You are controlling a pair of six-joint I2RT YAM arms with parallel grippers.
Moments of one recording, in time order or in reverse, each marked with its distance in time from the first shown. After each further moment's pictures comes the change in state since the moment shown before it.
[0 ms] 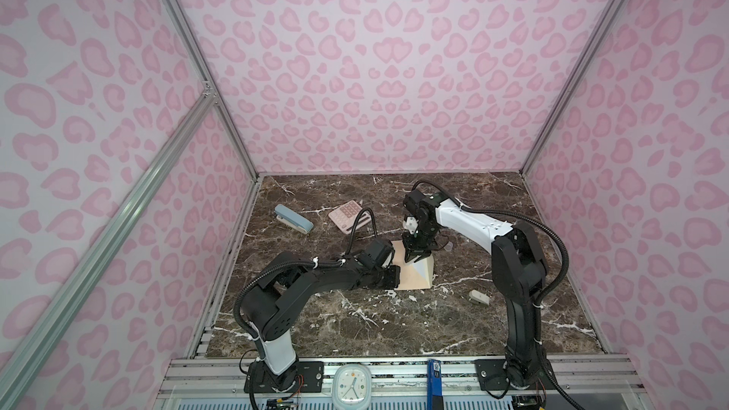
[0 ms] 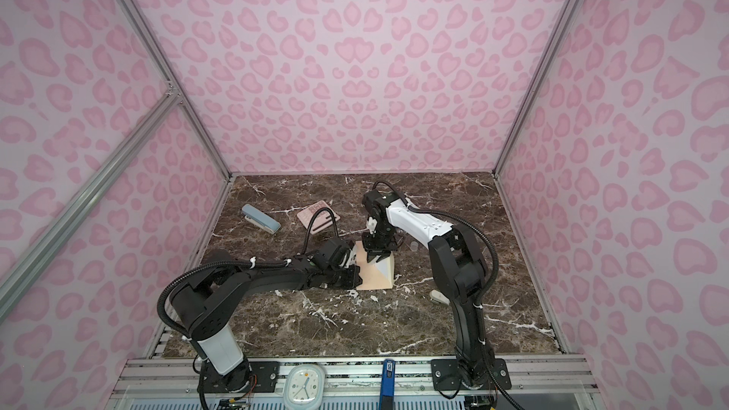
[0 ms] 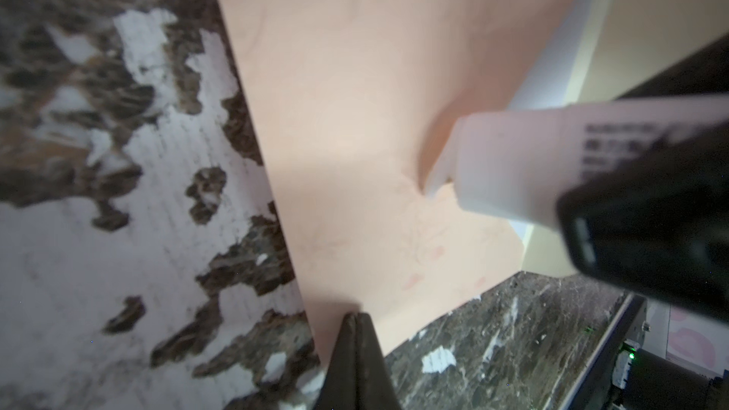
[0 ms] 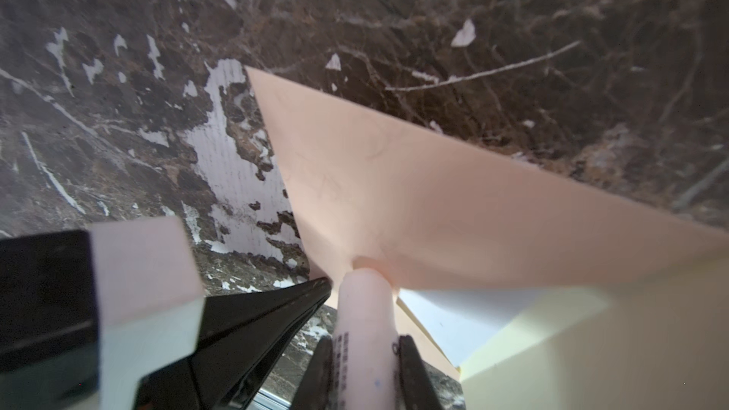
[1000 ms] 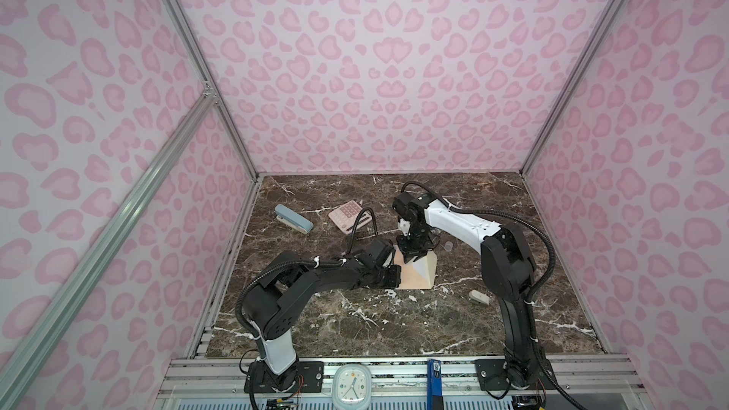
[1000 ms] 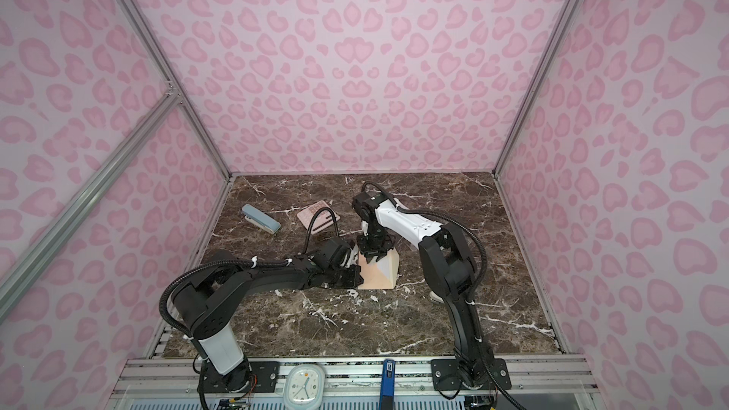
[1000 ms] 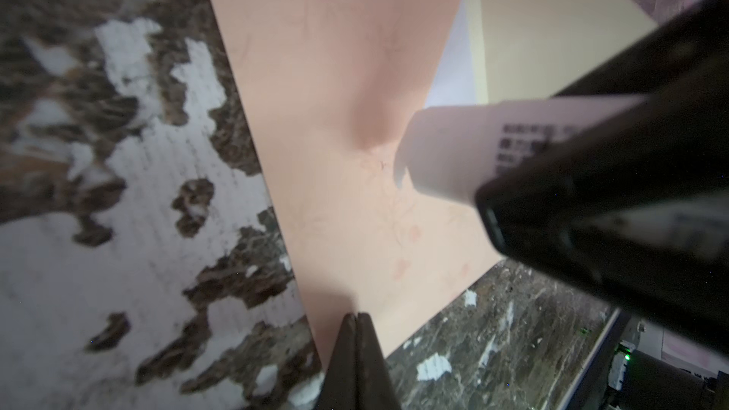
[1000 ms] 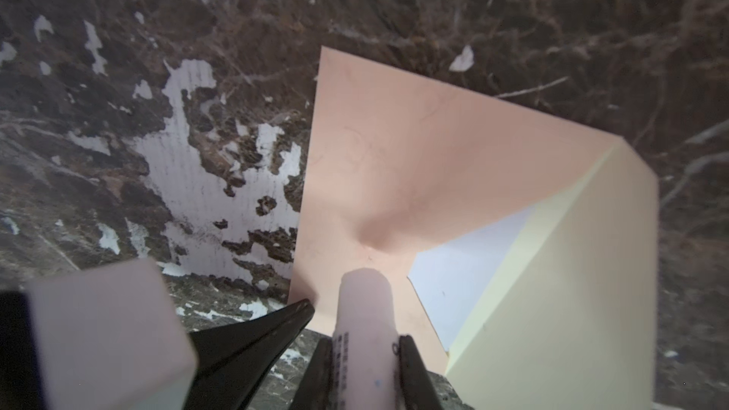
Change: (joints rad) left arm 0.001 0.008 0.006 0.008 0.004 0.000; right arm 0.075 0.095 0.123 -0.094 0.177 -0.020
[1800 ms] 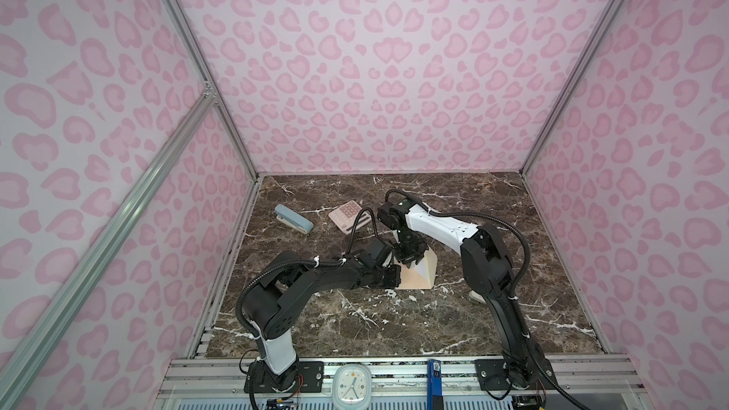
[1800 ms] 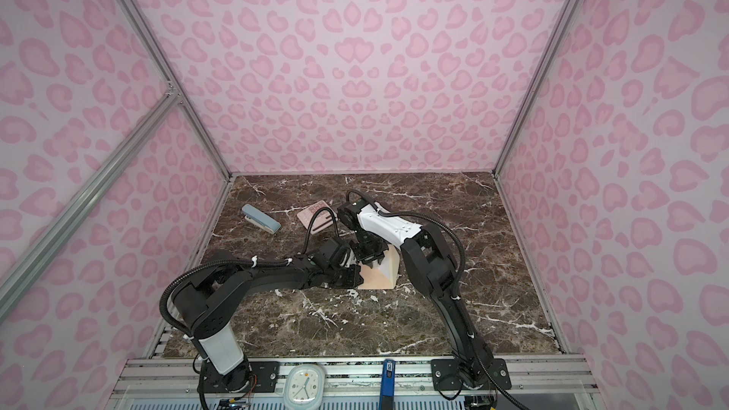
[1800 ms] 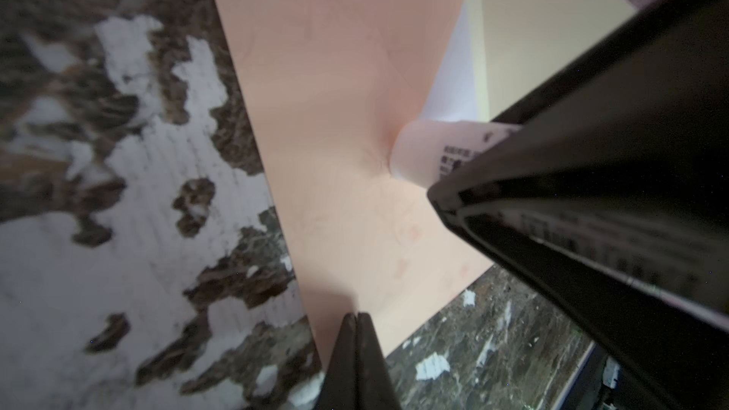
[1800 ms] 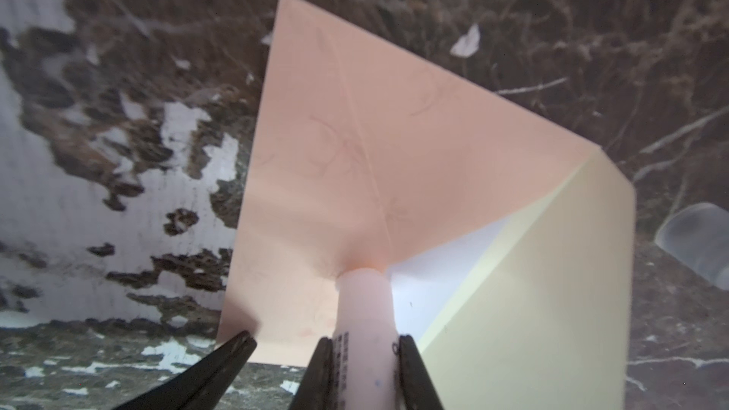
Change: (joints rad) left arm 0.004 0.002 0.000 0.001 0.010 -0.004; right arm 0.087 0.131 0.126 -0.147 0.206 -0.019
